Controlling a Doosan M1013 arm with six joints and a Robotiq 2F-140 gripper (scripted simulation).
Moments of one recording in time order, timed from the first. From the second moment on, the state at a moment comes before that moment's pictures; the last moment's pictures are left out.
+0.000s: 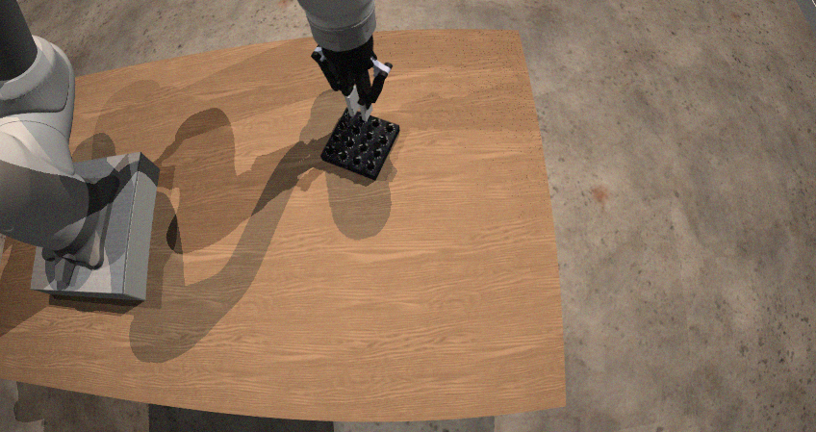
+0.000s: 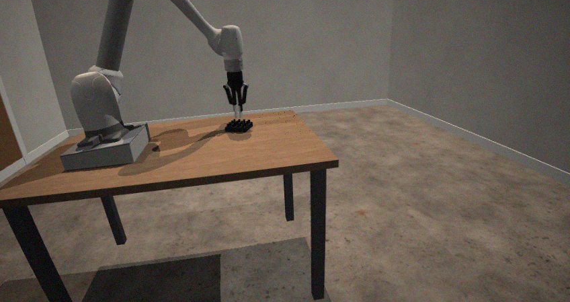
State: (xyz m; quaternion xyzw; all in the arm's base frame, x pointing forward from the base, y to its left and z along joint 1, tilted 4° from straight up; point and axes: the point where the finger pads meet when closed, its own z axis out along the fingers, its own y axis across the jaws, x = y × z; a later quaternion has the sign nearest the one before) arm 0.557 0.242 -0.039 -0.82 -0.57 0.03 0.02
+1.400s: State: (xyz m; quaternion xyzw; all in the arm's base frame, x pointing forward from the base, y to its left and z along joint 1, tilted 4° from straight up) arm 0.556 0.242 -0.043 -0.82 -0.57 0.03 0.02
